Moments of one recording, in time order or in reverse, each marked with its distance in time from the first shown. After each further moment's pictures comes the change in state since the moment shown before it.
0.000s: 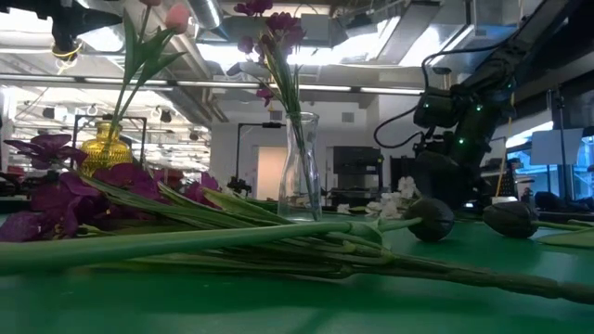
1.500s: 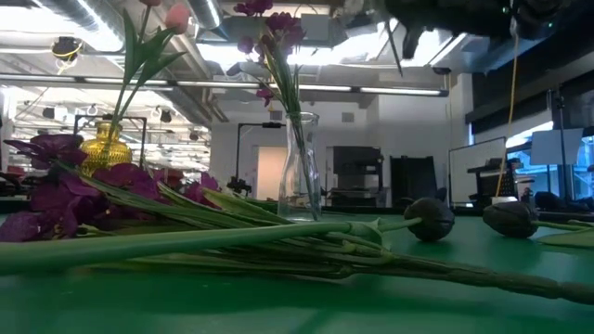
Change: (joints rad) left arm 0.000 0.083 0.000 0.556 0.376 0.137; right arm 0.190 -0.439 0.081 0.886 -0.383 0.295
